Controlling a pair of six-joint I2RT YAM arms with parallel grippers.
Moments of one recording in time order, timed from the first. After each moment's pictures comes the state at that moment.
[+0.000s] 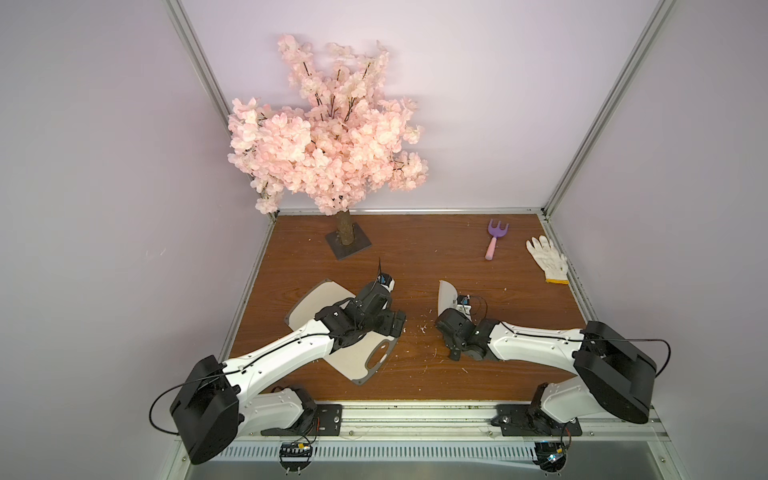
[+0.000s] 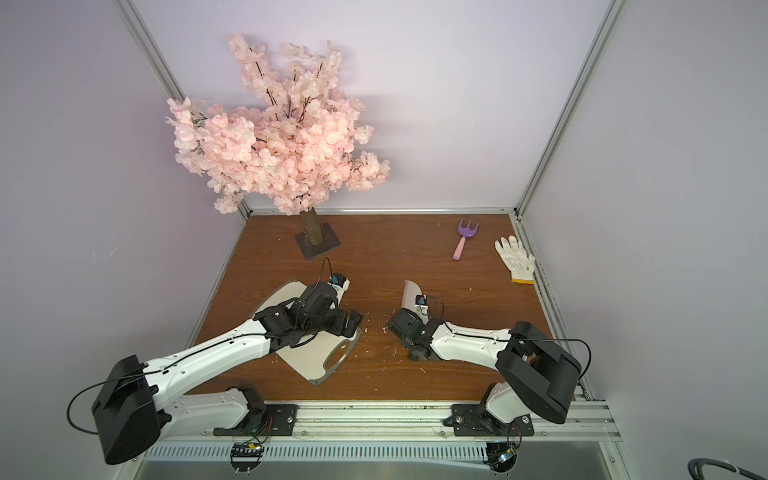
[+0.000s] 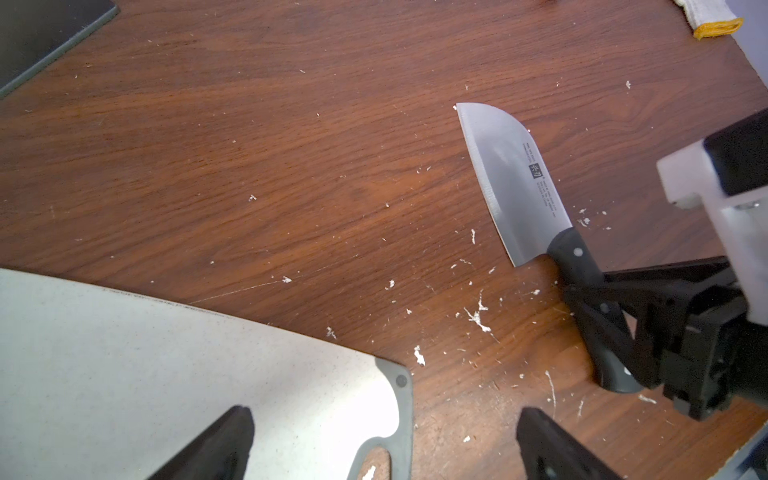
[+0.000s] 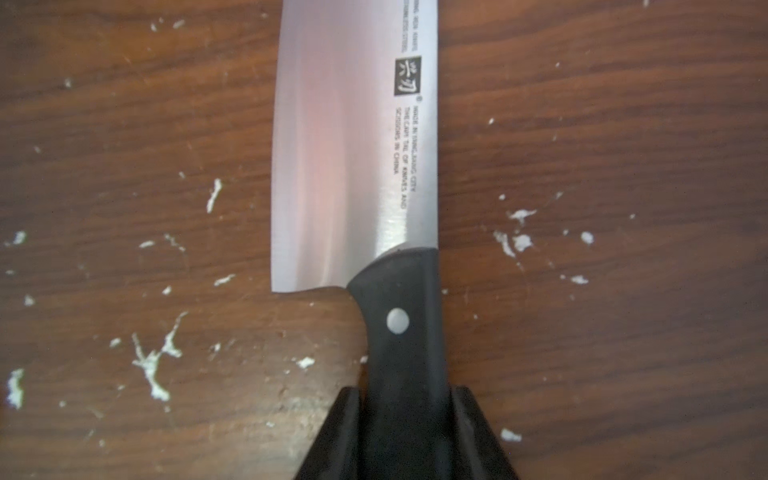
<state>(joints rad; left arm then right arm) -0.78 1.19 0.77 -0.42 -0.12 -0.38 0.89 1.47 0.67 -0.40 0.43 0.93</state>
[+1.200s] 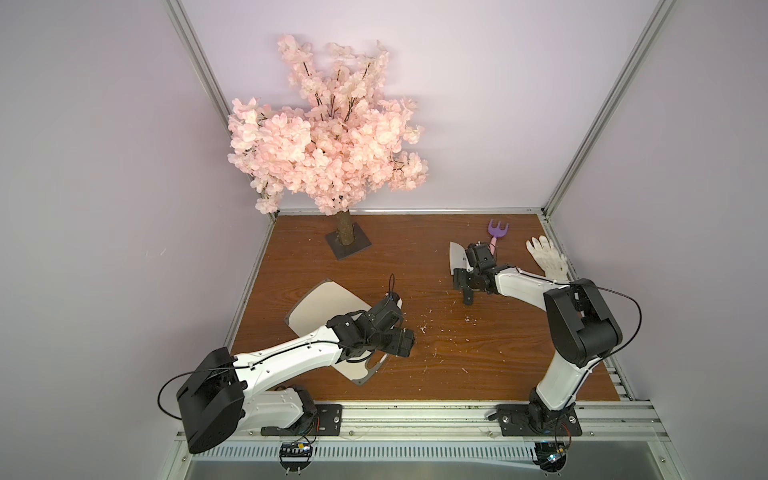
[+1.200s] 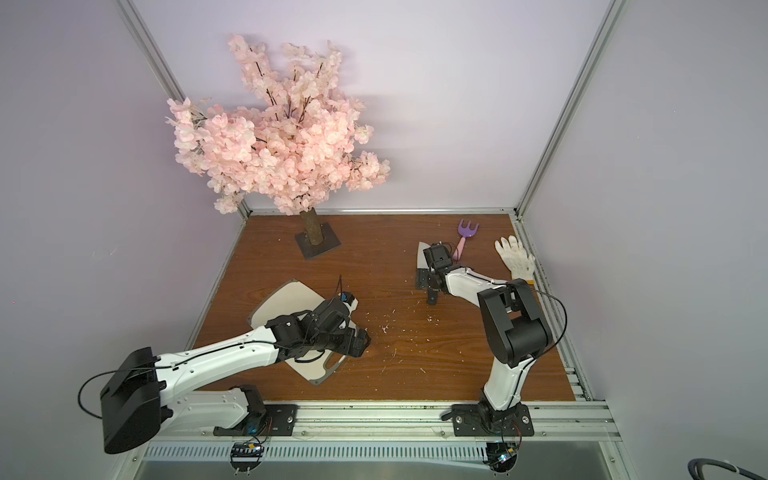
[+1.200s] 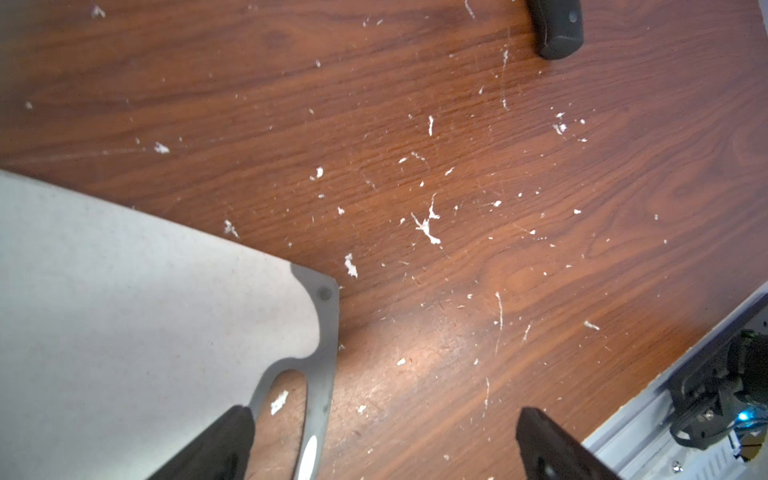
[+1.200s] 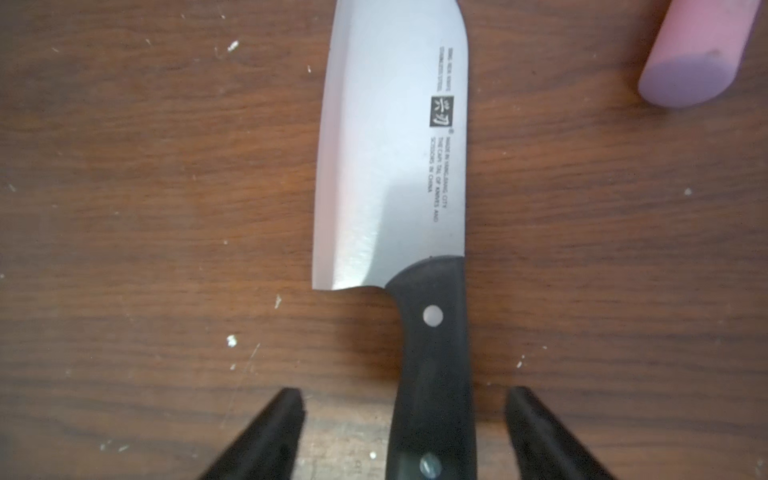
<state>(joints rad) -0.93 1.23 0.71 -0.47 -0.03 -0.61 0.35 1.78 1.05 -0.27 0.11 0.35</state>
